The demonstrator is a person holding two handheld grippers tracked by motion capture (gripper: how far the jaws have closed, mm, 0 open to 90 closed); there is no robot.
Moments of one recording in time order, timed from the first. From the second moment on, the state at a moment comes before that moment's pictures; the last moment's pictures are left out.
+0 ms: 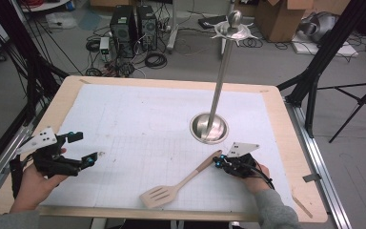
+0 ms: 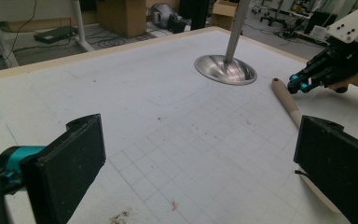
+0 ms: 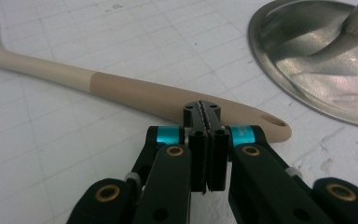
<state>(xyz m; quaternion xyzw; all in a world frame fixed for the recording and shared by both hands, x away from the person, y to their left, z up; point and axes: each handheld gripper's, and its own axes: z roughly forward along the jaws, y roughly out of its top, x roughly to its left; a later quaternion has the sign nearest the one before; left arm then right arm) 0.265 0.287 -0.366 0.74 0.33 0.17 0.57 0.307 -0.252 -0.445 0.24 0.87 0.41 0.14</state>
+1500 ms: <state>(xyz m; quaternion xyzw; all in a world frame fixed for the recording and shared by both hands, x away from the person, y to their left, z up) 0.263 0.290 -0.368 0.74 0.33 0.17 0.57 0.327 -0.211 -0.449 0.24 0.88 0.40 0.13</state>
